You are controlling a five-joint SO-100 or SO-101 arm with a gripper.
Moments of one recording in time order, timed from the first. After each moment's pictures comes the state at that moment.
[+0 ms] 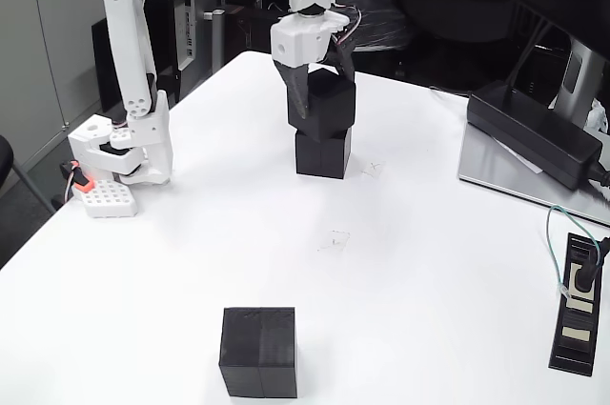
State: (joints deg) arm -31.7 97.9 94.1 87.5 -38.1
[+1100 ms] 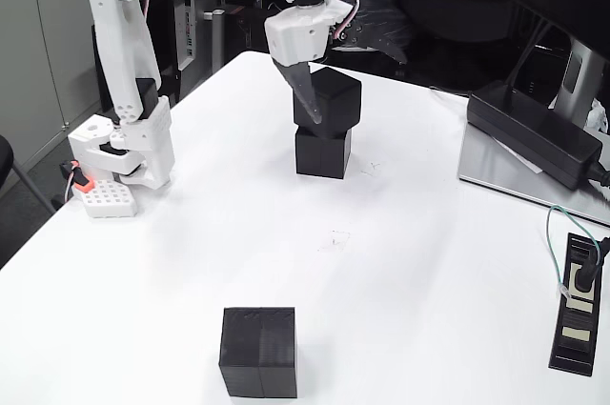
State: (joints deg) arm -12.8 101.2 86.1 90.2 -38.1
